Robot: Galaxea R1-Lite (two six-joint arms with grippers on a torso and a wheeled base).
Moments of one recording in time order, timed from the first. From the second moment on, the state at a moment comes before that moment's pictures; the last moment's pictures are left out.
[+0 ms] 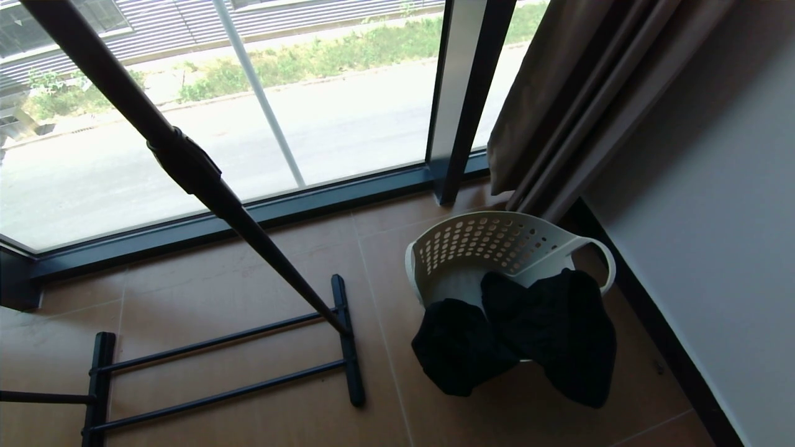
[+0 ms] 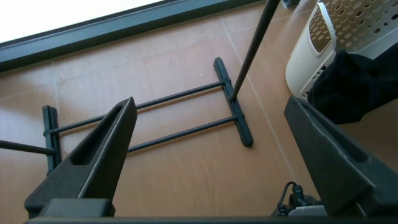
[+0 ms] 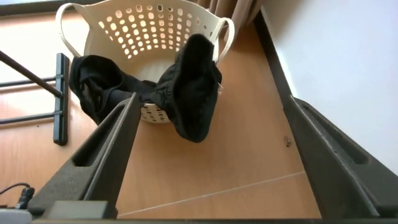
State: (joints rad) left arm -0.01 0.01 -0.03 0.09 -0.02 0.05; right arm 0.02 0.10 -0.08 0.05 -0.01 -0.05
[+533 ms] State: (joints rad) left arm -0.01 0.01 -0.03 0.09 -0.02 0.05; right arm 0.13 0.89 -0.21 -0.25 -0.01 -0.07
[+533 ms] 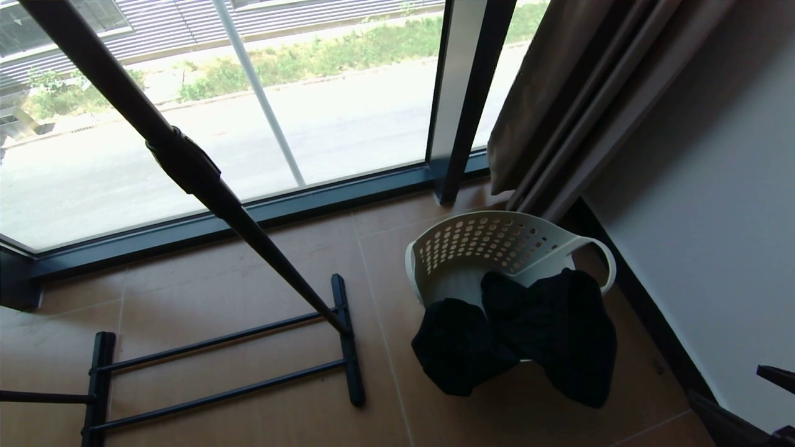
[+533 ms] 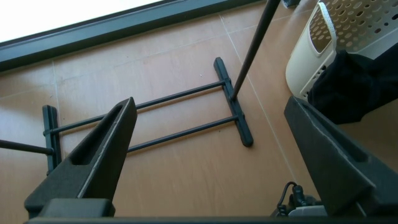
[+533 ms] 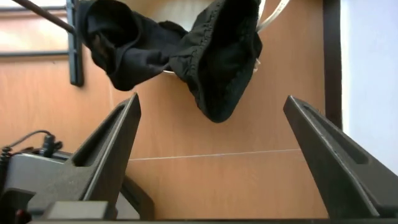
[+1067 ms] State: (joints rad) left arm -0.01 0.01 -0.03 0.09 -0.02 0.05; right arm -0.01 1.56 -0.61 -0.37 -0.03 -0.77
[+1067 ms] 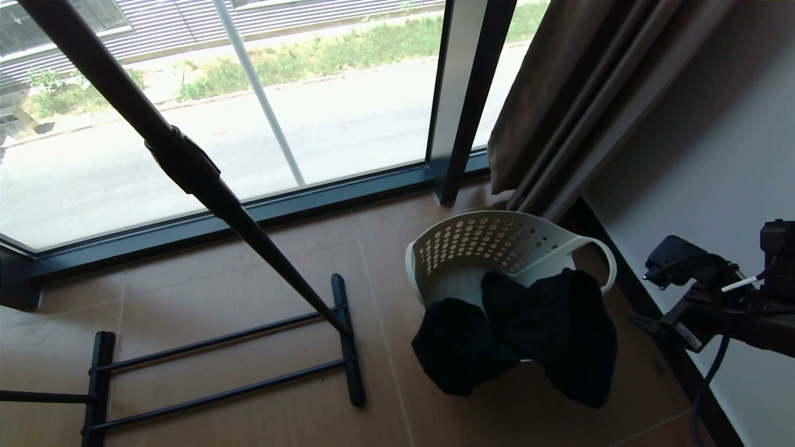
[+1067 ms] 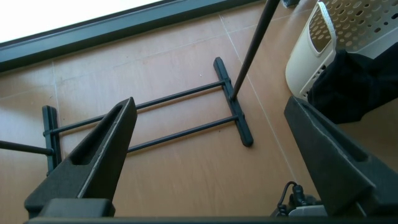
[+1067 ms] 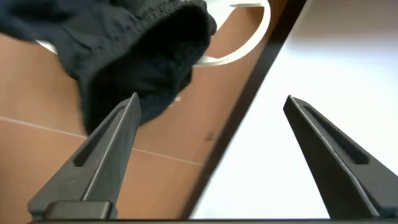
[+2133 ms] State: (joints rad) left arm -0.01 0.01 -0.03 0.09 -0.02 0.06; right arm 0.03 1.97 -0.91 -0.39 -0.13 -1.07
